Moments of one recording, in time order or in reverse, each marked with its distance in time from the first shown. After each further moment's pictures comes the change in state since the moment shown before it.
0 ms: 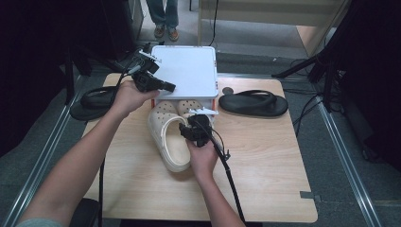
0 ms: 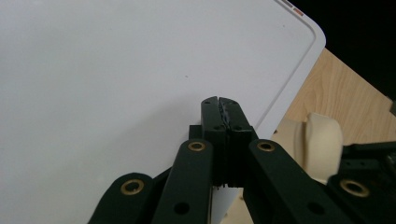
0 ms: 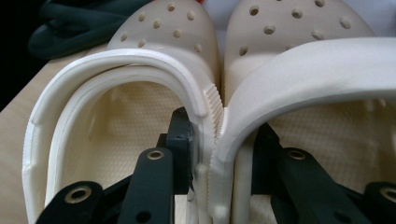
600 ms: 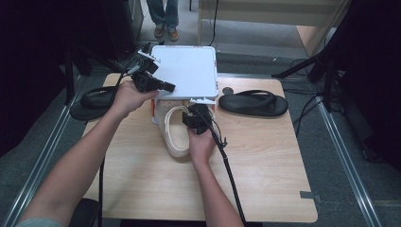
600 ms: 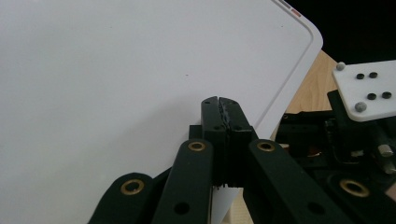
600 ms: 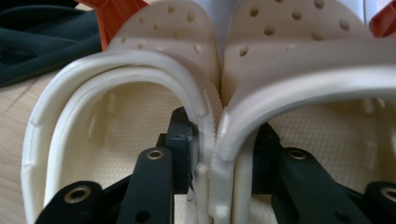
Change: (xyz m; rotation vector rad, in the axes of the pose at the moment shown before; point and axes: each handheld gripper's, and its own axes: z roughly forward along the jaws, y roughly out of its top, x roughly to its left) left arm 0.003 -0.002 0.000 -0.009 -0.016 -0.005; right arm -0.018 0.019 0.037 -0.050 -0.080 0.020
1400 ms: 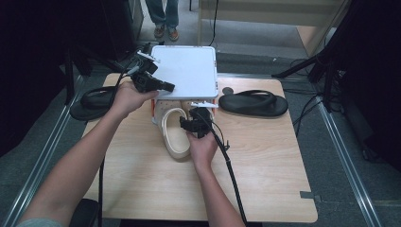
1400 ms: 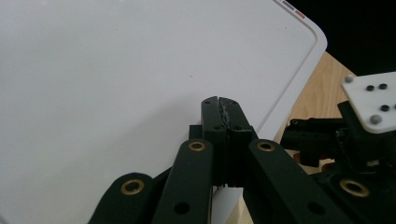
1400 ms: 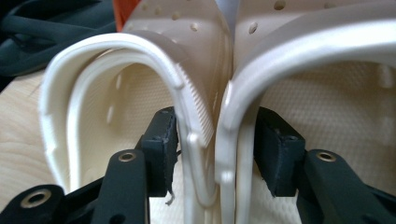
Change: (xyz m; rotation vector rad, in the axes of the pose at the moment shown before) left arm 0.000 -0.001 0.000 -0.006 0.014 0.002; right arm -0.002 -0.010 -0.009 0.034 0.060 0.004
